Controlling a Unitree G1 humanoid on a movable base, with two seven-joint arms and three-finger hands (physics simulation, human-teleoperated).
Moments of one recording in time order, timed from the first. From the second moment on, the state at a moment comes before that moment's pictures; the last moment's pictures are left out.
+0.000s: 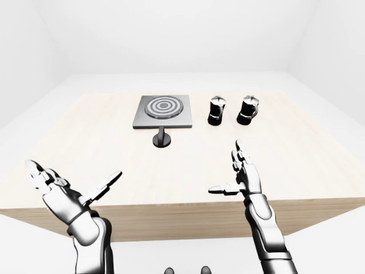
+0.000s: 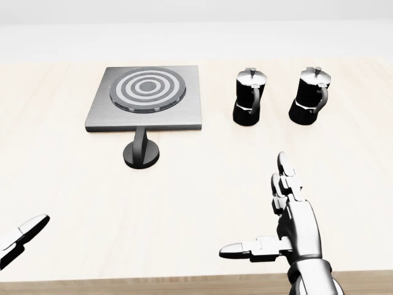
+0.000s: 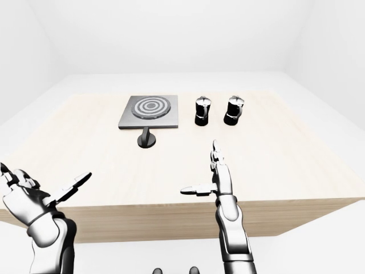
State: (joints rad) left arm 0.11 -0.02 0.28 -0.29 0.01 -0.08 0.51; right arm 0.00 -0.02 -0.03 0.00 0.01 -0.01 0.05
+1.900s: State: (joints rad) left arm 0.20 -0.07 0.45 -0.29 -0.02 -0.09 0.52; right arm 0.00 -0.02 -0.02 0.00 -0.02 0.00 0.07
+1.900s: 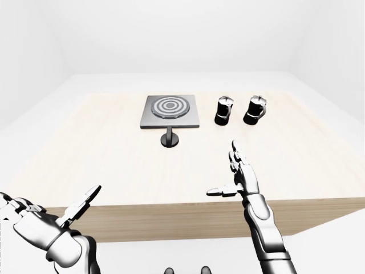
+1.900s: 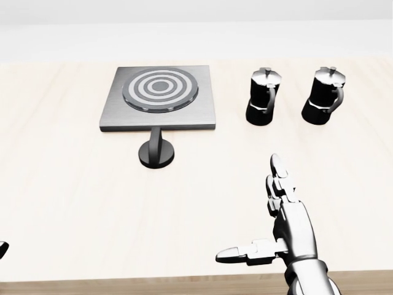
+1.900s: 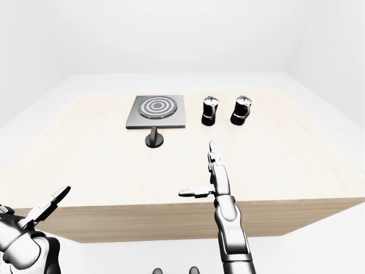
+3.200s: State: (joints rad) left arm 0.19 -0.06 0.46 -0.28 0.00 -0.09 0.52; right arm 0.00 -0.02 -0.02 0.01 -0.02 0.01 0.08
